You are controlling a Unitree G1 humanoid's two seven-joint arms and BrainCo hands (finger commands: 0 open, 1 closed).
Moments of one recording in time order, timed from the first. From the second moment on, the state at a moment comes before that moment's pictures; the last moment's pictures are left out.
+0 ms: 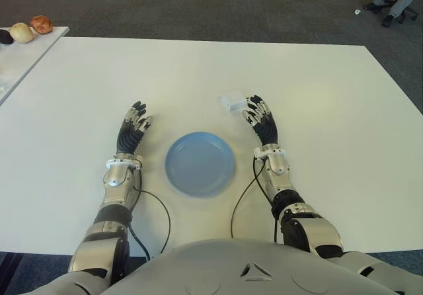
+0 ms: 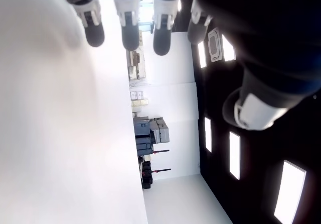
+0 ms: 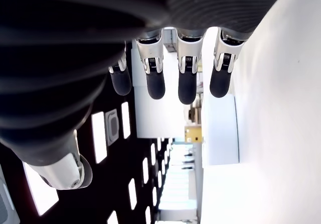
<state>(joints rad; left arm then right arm) -0.12 0.18 0.17 0.84 -0.09 -0.64 -0.15 -0.33 0.02 -0.10 1.01 -0.03 -0.74 0.01</state>
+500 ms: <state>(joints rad) -0.12 0.17 0.17 0.84 -0.09 -0.64 -0.14 -0.32 0.02 -0.10 1.00 -0.03 -0.74 0.01</state>
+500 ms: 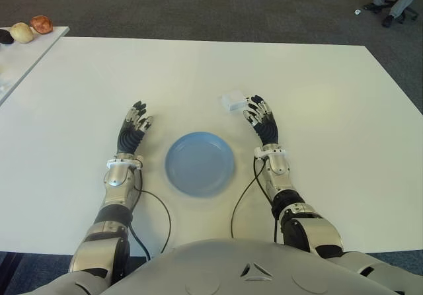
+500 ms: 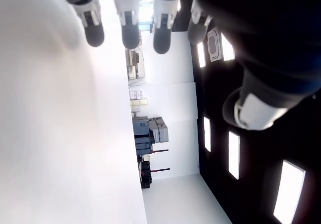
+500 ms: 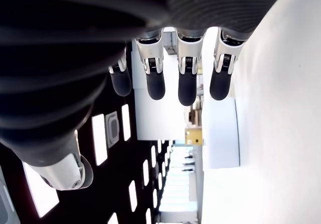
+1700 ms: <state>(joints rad) -0.14 0.14 0.16 0.84 -0.08 -0.64 -0.14 -0.48 0.01 0.06 0.53 -0.42 -0.14 -0.49</state>
